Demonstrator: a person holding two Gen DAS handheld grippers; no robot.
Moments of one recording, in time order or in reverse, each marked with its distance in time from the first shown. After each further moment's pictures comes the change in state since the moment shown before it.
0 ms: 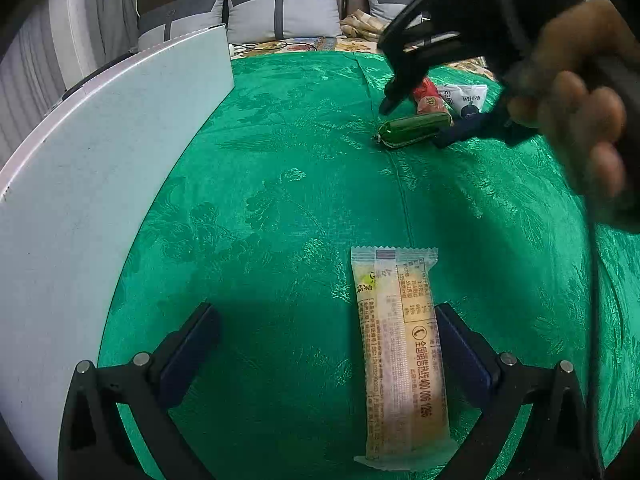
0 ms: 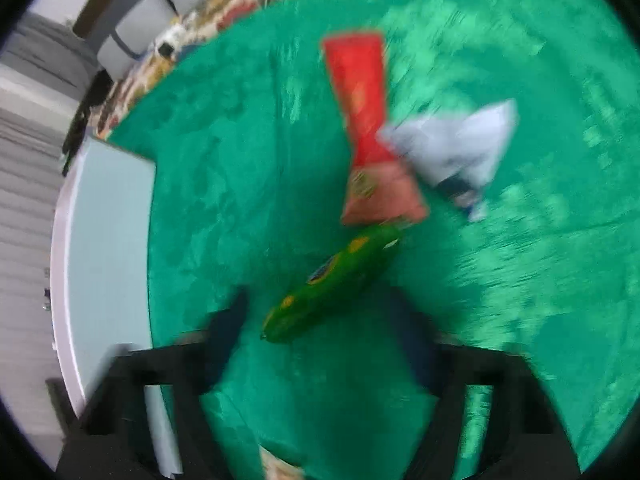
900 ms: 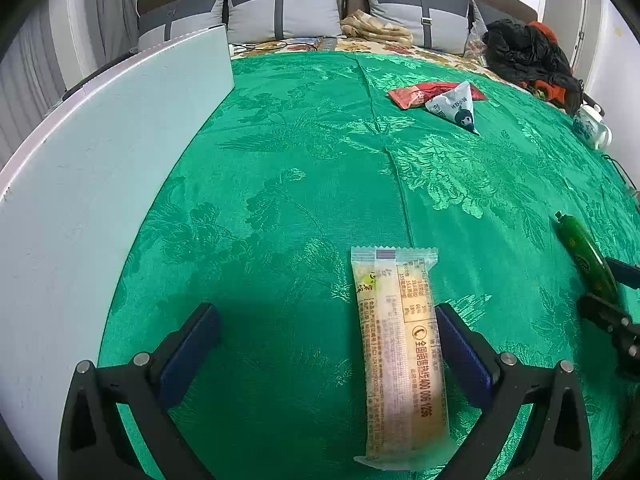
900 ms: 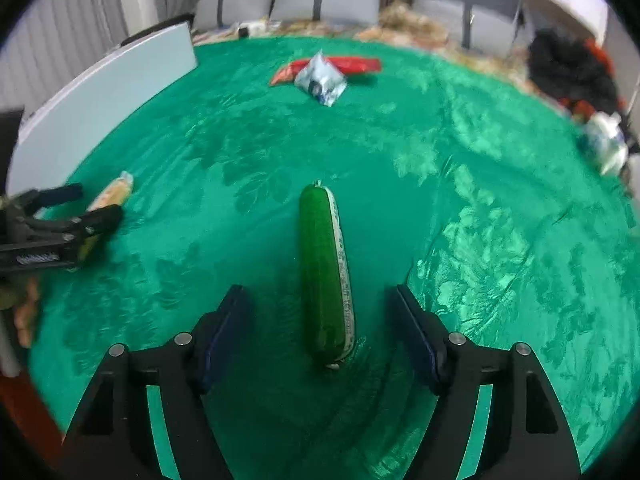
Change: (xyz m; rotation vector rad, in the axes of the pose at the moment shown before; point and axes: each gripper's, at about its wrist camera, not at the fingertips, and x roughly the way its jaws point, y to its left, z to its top) left arm -0.003 0.003 -0.001 0.001 0.002 0.002; right arm -0.092 -0.130 -0.188 -0.553 -0.330 -0.192
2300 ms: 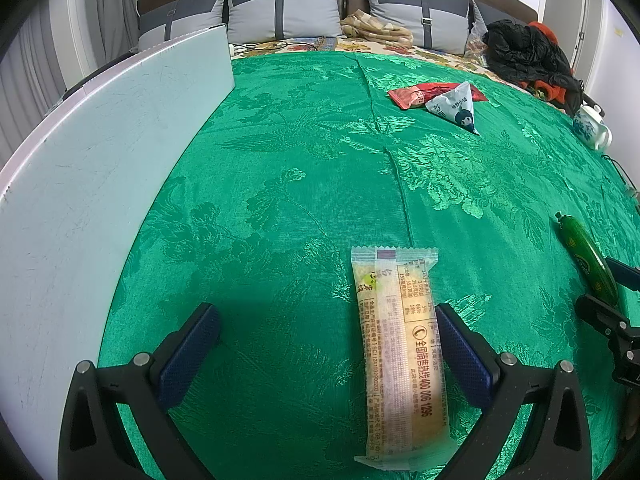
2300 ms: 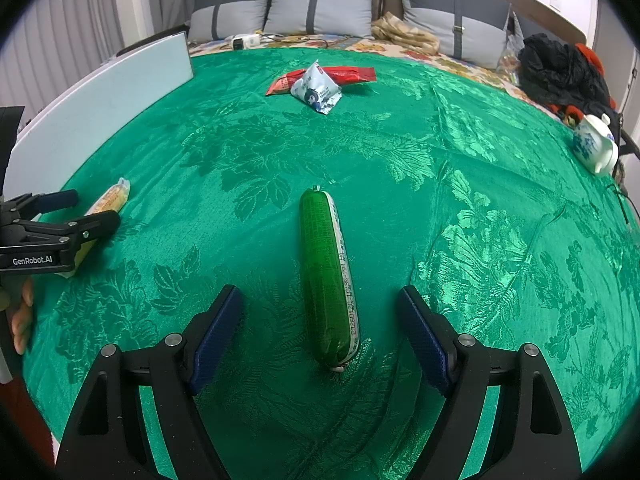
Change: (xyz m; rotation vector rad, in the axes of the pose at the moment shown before) left arm 0.000 -0.001 0.000 0.000 0.001 0.000; right arm 0.001 0.000 -0.005 0.022 -0.026 0.000
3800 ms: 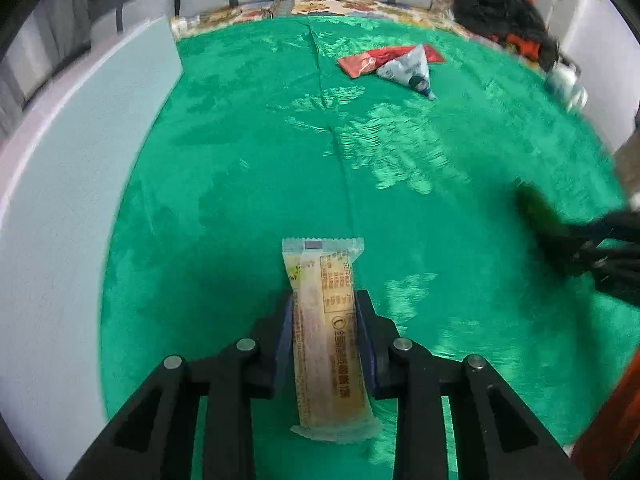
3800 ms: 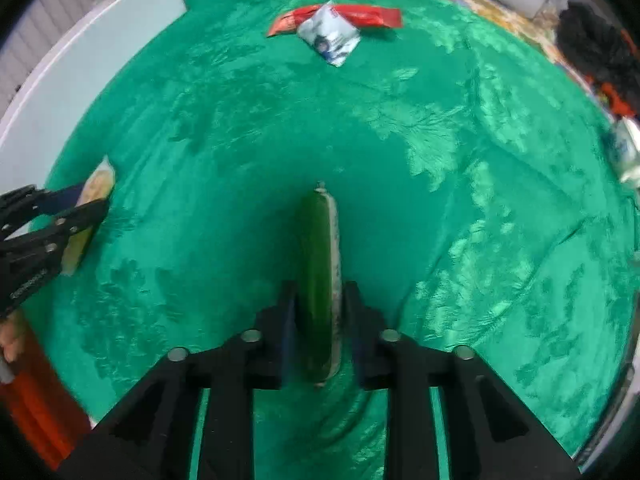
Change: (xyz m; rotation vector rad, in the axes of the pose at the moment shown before) left arm -0.014 -0.020 0.017 0.053 0.189 -0.139; right arm 0.027 -0.002 0.059 -0.030 0.366 0.034
